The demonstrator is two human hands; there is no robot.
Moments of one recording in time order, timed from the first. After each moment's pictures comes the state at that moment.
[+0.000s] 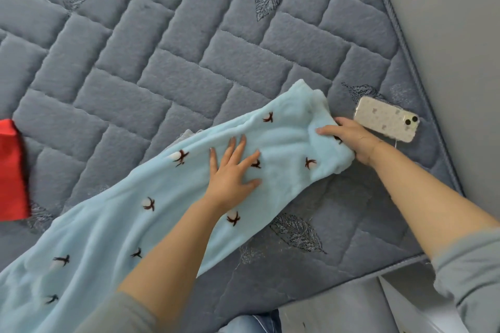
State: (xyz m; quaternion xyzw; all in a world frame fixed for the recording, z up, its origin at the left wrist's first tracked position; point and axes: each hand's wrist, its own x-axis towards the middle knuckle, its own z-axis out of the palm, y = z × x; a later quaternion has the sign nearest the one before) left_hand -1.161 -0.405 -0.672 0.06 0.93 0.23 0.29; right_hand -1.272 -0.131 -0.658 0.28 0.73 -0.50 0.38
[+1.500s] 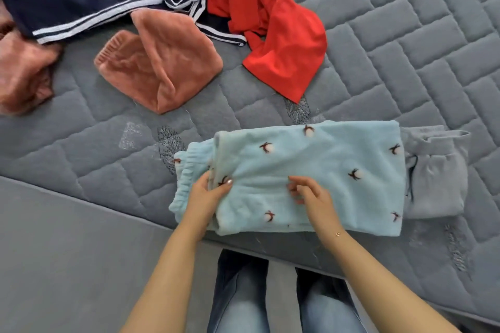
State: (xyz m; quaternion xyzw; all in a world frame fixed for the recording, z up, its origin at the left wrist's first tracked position) left_hand -0.728 -0.825 -0.614 -0.55 0.45 0.71 0.01; right_hand -0.869 -0.645 -0.589 0.05 0.79 -0.44 0.42
